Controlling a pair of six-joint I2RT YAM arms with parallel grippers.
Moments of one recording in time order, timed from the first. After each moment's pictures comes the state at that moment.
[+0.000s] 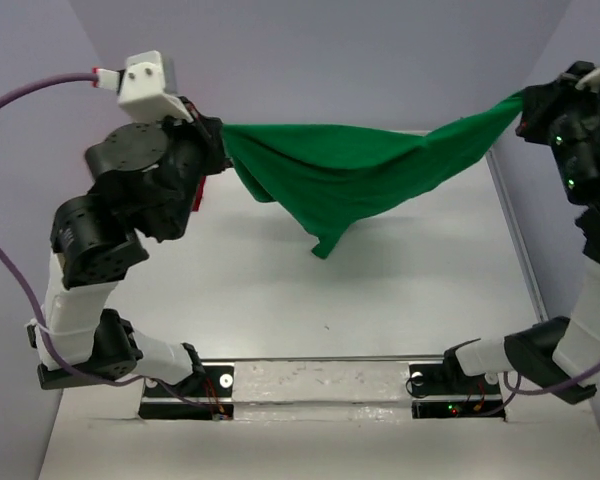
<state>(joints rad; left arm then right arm) -1.04 1.35 2.23 -0.96 -0.91 -0.36 0.31 1.46 2.54 -1.08 0.43 0.15</state>
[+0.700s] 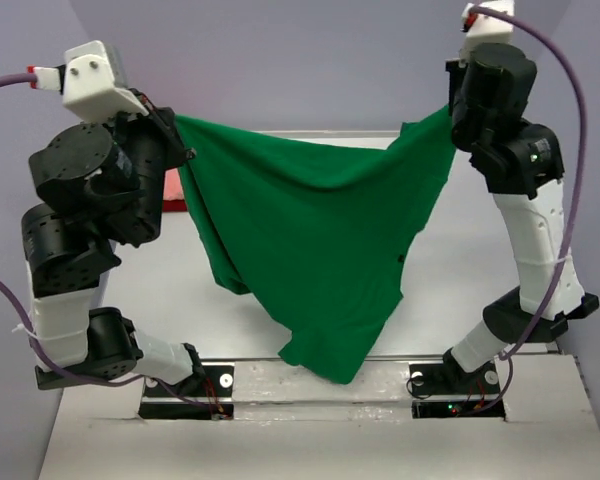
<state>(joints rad) -1.10 1.34 2.45 -0.97 -1.16 -0.20 0.44 1.59 2.42 -0.94 0.76 -0.09</state>
